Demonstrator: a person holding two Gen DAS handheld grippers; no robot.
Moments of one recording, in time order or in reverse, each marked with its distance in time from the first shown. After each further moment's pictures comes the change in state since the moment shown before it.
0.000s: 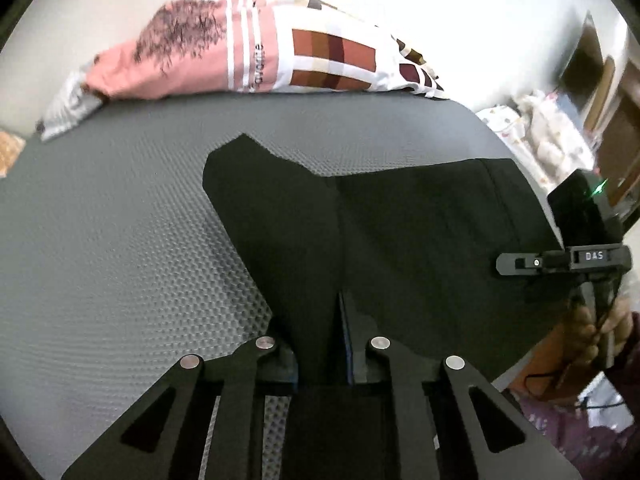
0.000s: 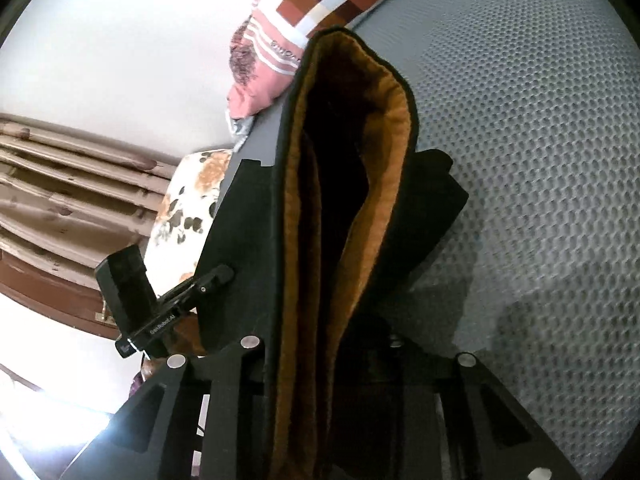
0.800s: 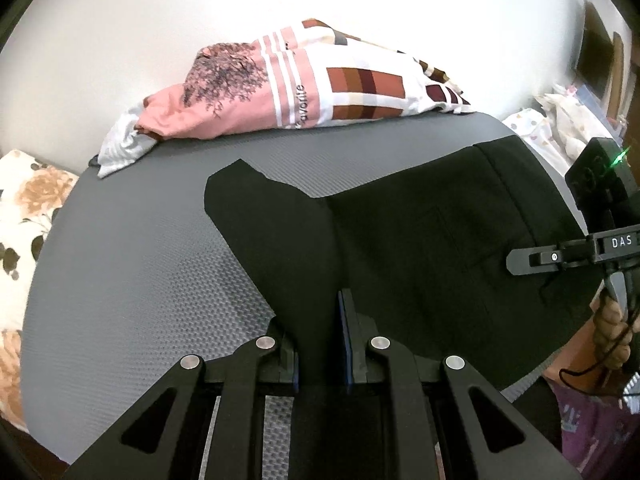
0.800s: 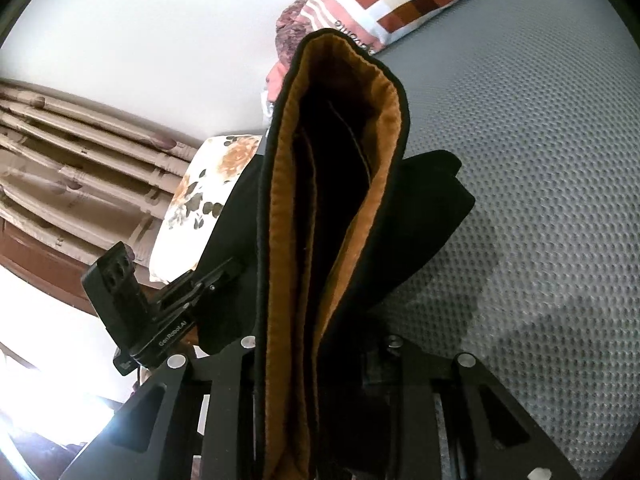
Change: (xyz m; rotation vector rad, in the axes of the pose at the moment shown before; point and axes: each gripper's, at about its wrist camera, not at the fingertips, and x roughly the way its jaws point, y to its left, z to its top) left arm -0.043 0.009 -0.003 0.054 -0.095 0.175; right arm 0.043 0.063 0.005 -0.088 0.009 0.020
